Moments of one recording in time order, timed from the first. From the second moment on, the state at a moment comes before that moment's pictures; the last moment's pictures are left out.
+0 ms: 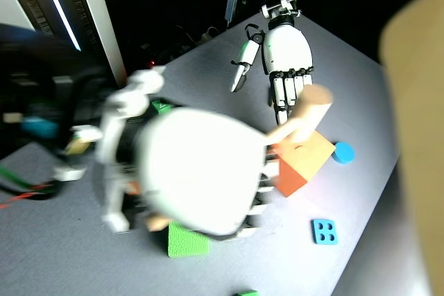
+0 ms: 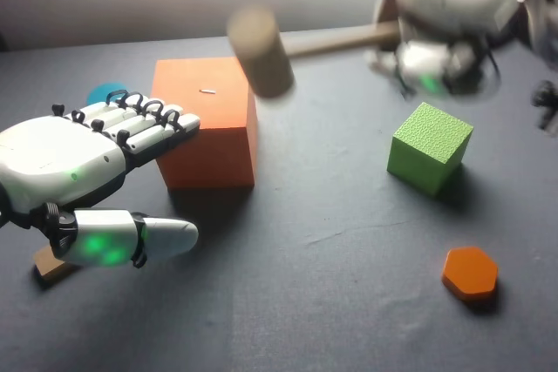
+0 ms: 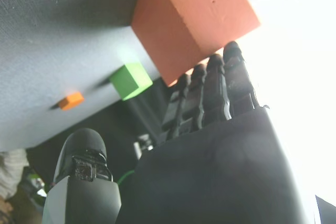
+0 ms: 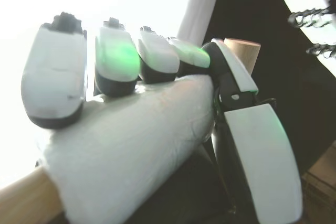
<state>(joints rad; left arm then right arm) 0.78 -0.85 1.00 -0.08 -0.64 0.95 -0.21 -1.02 0.94 0.79 0.32 -2.00</state>
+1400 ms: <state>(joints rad) 0.64 -0.80 1.03 0.24 -0.65 0.73 -0.40 -1.33 1.14 0.31 0.22 -1.68</state>
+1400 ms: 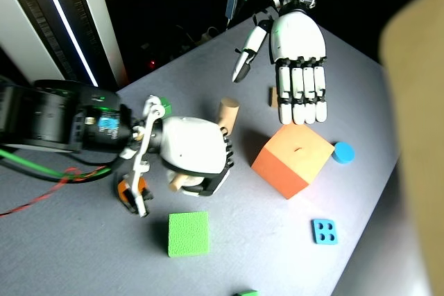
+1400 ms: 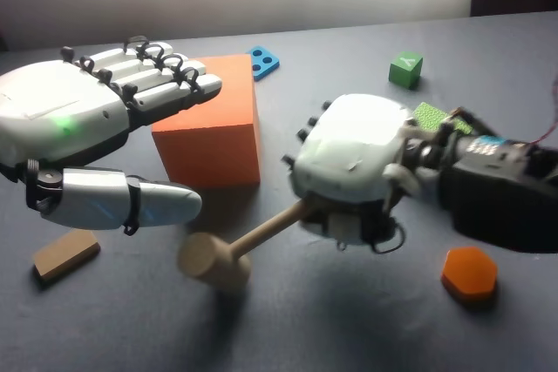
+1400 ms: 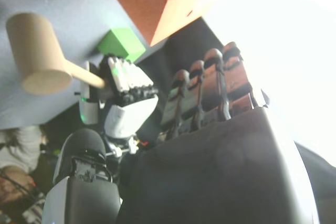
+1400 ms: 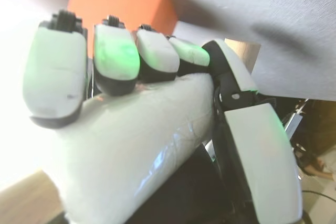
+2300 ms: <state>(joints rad) 0.64 -0.79 1.01 0.24 -0.64 0.73 -0.42 -1.38 1.18 0.32 0.22 -1.76</state>
